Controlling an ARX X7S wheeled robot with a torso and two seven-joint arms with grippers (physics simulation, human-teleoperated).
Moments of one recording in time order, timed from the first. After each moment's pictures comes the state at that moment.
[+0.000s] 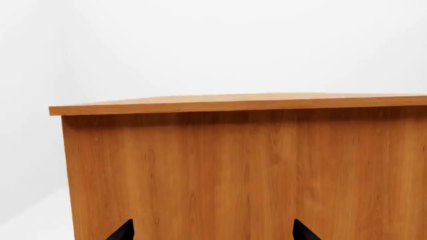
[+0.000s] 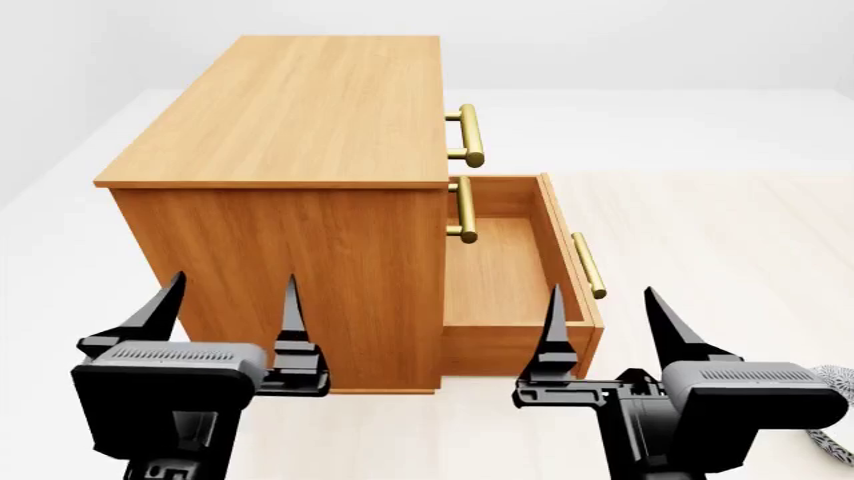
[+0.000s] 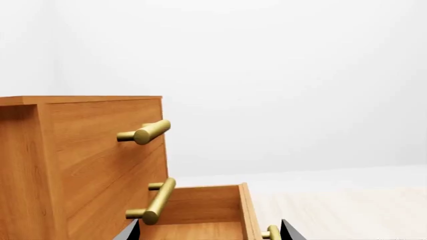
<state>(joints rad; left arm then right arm) -0.02 -0.27 0.11 0.80 -0.25 -0.55 -0.28 -0.03 0.27 -0.15 -0.69 0.31 0.33 0.32</state>
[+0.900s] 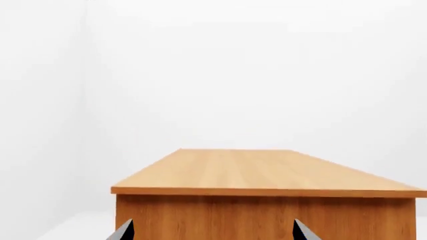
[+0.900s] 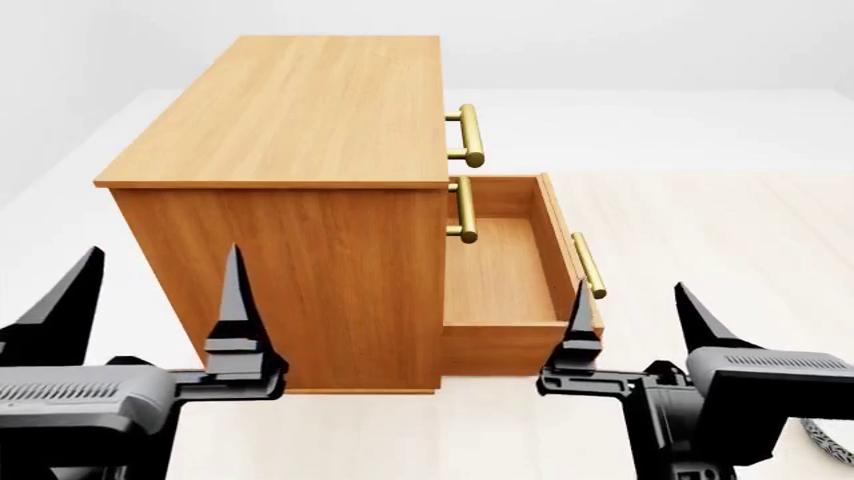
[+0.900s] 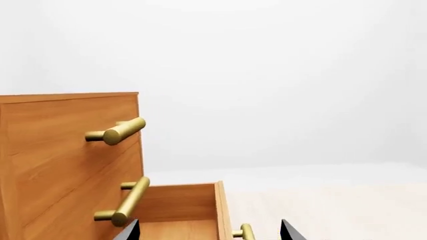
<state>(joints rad) -0.01 -0.43 0.04 1.03 -0.45 -0.55 -0.47 0.00 0.33 -0.11 -0.74 0.35 0.44 0.39</state>
